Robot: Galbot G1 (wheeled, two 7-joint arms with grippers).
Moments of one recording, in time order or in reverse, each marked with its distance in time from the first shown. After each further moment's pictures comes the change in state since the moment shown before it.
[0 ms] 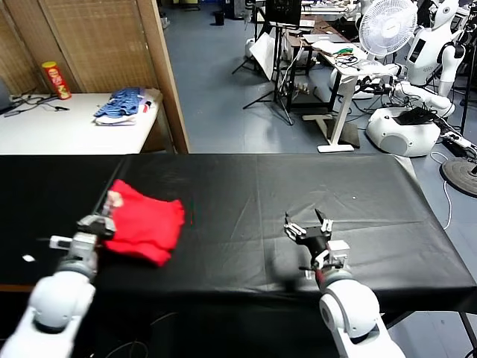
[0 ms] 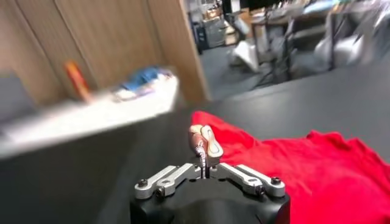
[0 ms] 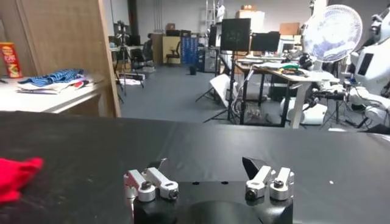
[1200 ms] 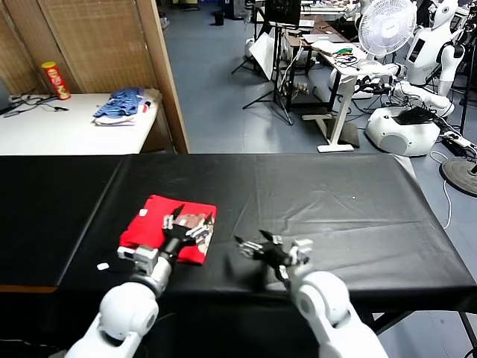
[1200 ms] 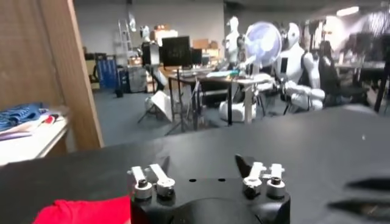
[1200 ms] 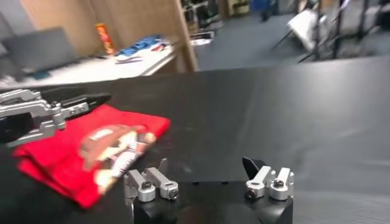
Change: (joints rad) left arm -0.035 -0.171 0.352 -0.067 -0.332 -0.204 -0.006; right arm 0.188 0.017 -0.205 -0.191 0.374 -0.160 -0.094
